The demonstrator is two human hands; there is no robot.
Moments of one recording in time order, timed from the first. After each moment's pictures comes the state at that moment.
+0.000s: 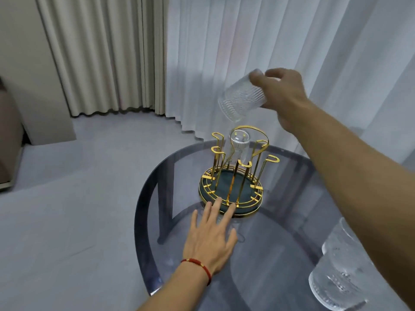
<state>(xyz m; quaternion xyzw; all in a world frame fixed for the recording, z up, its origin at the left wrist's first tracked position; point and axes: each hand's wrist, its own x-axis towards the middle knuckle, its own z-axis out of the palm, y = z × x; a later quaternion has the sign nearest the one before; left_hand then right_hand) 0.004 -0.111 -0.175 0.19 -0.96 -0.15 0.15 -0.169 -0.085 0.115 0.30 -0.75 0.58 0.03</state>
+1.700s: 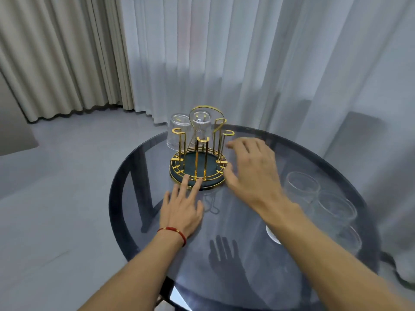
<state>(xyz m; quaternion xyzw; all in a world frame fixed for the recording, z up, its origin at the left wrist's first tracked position) 0.005 -0.108 -0.169 0.20 -0.96 -0.11 0.14 -0.057 0.055 -0.024 0.38 -0.87 0.22 0.24</state>
